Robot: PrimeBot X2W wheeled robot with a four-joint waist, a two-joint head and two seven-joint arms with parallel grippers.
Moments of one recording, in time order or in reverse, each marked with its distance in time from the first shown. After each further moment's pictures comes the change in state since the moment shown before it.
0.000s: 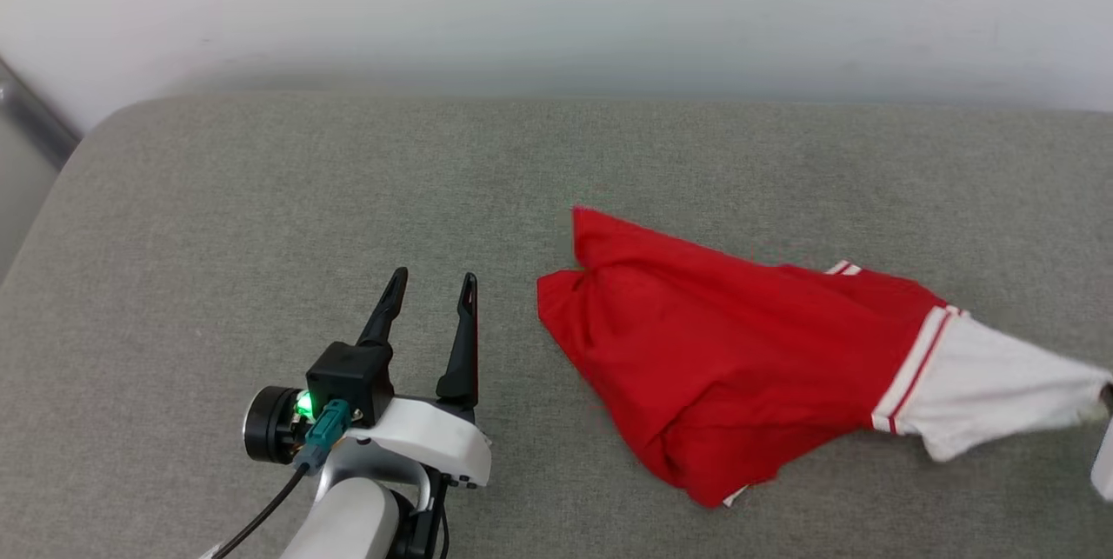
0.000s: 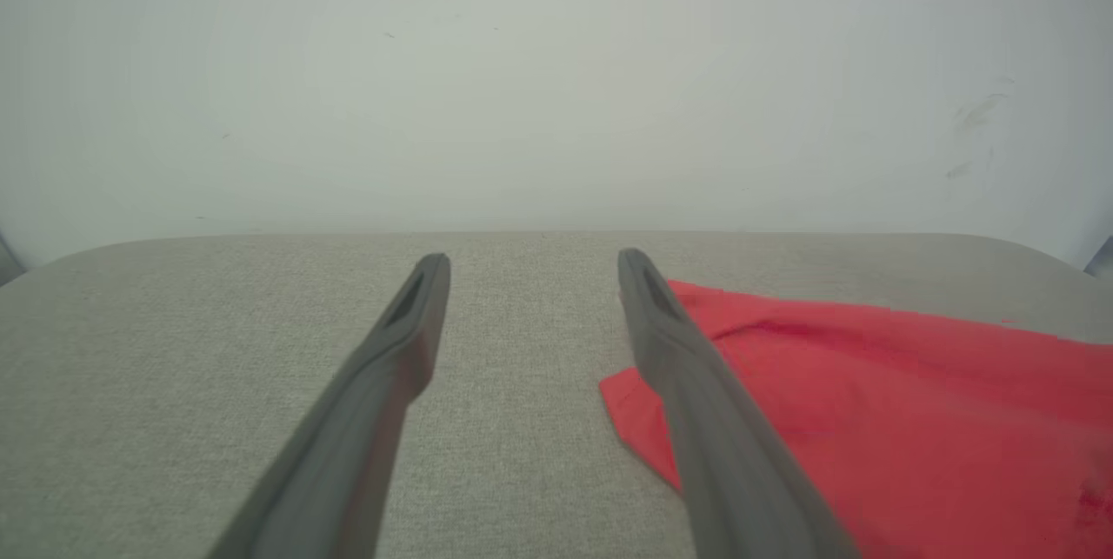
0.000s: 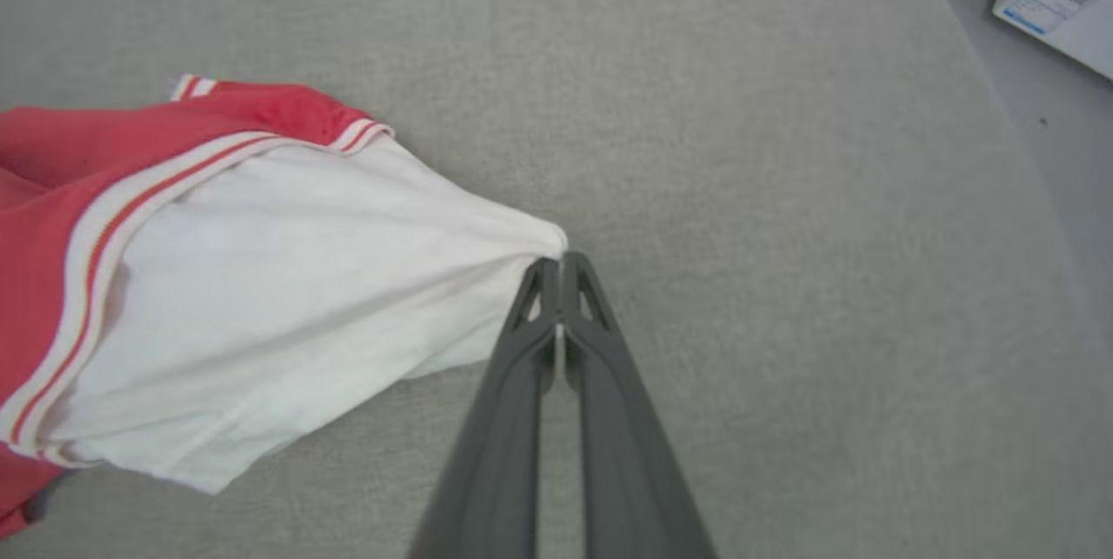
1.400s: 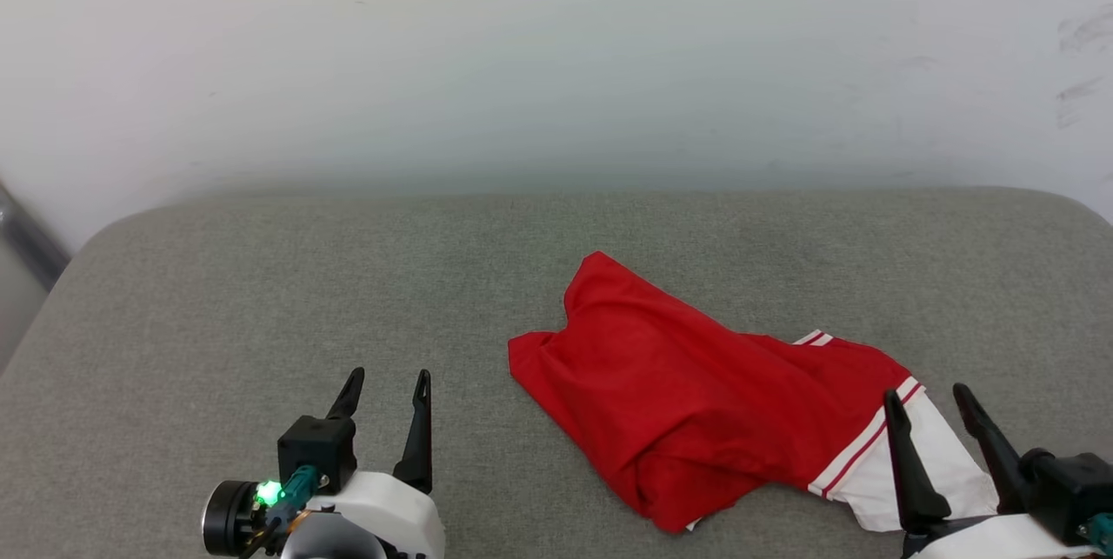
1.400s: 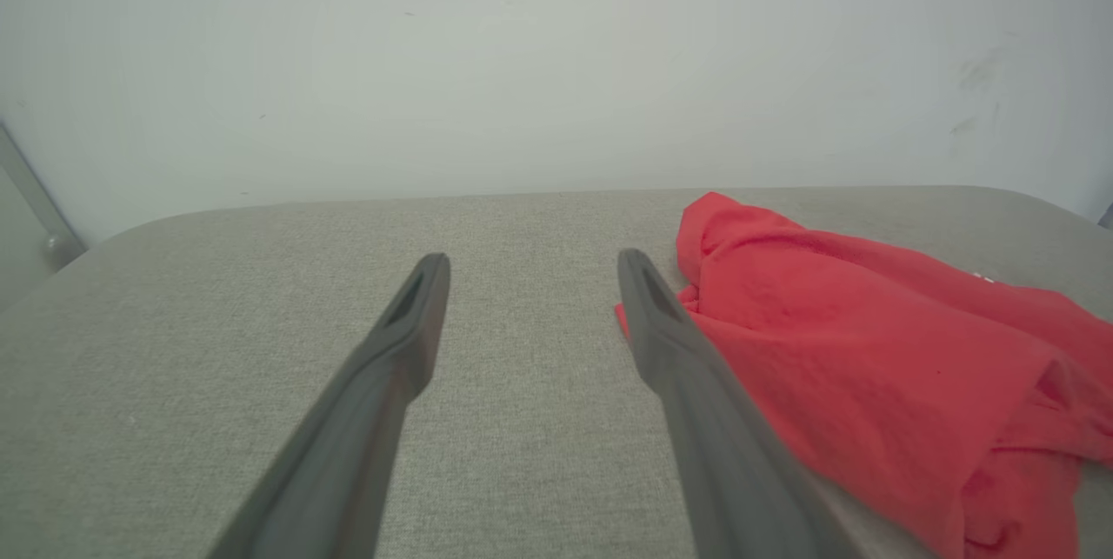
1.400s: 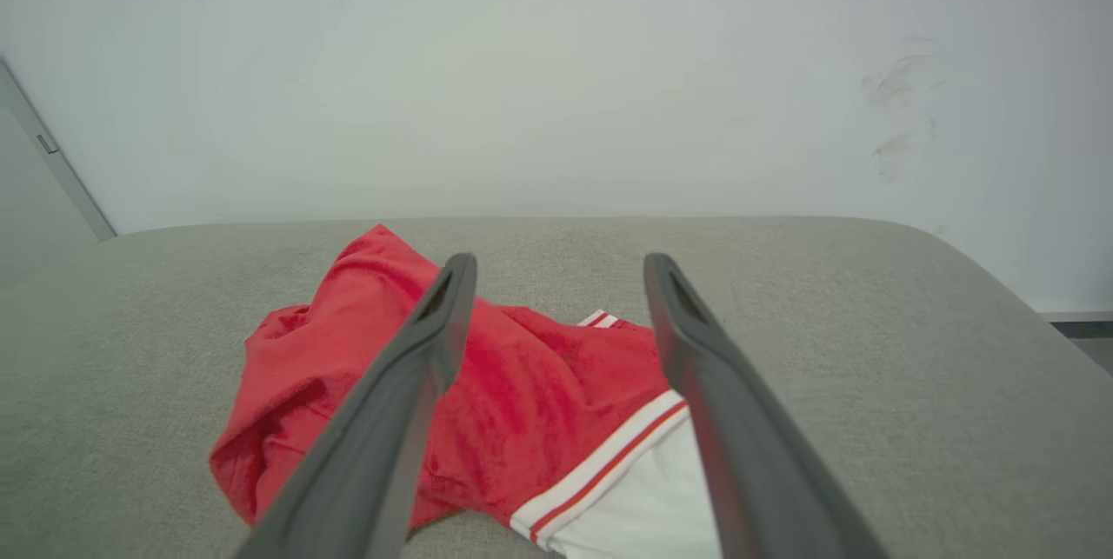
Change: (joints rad) left arm 0.149 0.087 -0.002 -0.014 -0.041 0.045 0.079; right arm 0.340 0.225 0.265 -0.238 -0.101 0.000 -0.707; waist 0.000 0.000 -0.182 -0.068
